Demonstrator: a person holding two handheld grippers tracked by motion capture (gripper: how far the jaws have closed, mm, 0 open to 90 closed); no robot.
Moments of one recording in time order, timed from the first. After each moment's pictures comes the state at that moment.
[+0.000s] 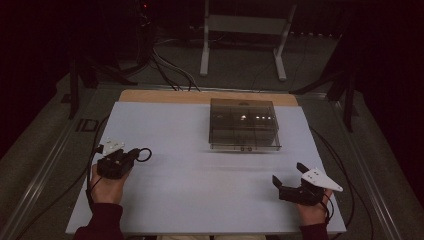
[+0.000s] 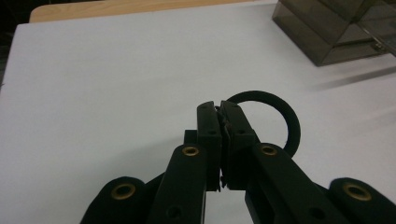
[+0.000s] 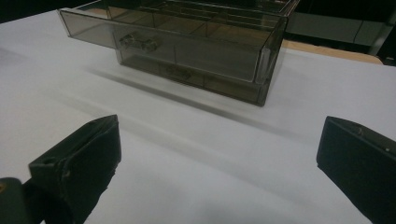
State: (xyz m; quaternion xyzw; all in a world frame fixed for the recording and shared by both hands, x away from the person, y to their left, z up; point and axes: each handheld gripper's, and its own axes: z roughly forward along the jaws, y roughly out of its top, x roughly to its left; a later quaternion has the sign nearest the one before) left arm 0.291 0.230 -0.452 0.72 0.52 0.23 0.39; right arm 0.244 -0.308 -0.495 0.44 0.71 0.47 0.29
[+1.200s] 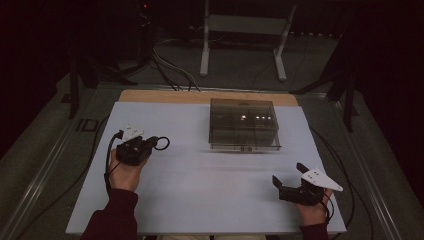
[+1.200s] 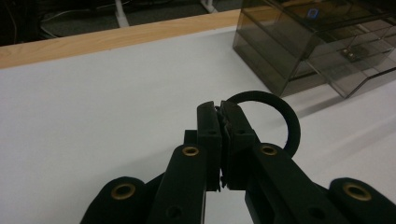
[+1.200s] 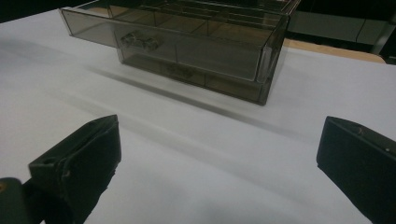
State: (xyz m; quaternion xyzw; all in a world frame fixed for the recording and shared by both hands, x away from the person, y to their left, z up) left arm 0.321 0.186 -0.429 0.74 0.48 0.22 0.42; right arm 0.244 -0.309 -0.495 0.44 0.71 0.47 0.29
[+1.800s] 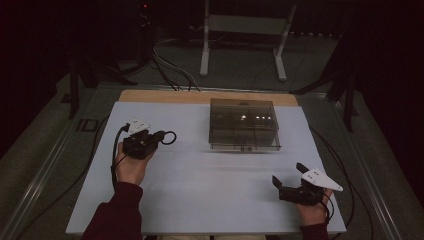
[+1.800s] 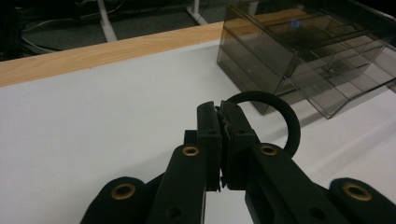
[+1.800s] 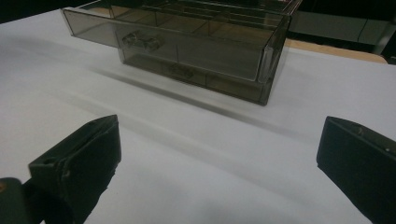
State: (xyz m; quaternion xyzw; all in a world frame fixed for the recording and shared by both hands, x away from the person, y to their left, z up) left arm 0.337 0.175 -0.423 0.74 0.46 0.21 0.44; right arm 0.244 -0.309 -0.495 0.44 0.71 0.47 0.29
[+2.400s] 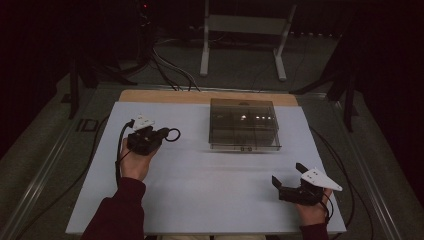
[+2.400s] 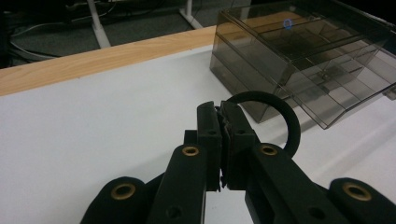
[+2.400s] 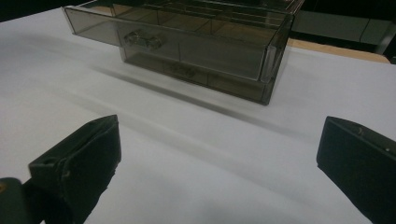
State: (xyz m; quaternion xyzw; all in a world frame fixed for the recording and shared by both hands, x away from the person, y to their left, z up) left arm 0.348 0.166 -0.422 0.75 0.45 0.20 0.44; right arm 0.245 -0.308 -0.496 0.44 0.71 0.47 0.29
